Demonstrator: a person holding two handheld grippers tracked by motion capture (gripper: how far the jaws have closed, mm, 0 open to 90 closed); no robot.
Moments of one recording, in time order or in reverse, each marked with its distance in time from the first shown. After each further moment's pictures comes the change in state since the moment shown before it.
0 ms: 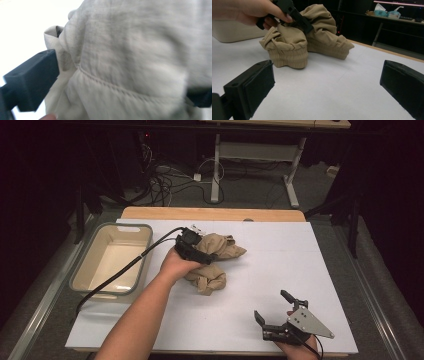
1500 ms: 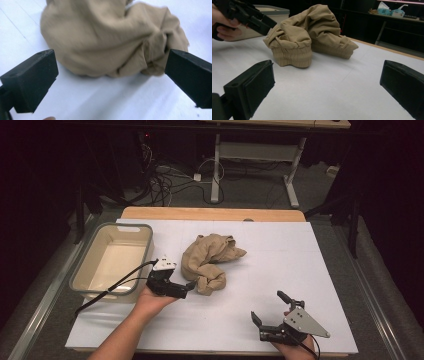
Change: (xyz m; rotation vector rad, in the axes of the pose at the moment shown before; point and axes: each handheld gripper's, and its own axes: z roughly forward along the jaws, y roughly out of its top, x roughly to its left) left arm 0.005 -0.061 -0.068 -0.172 -0.099 -0.083; right arm 0.005 0.000 0.005 0.001 0.025 0.009
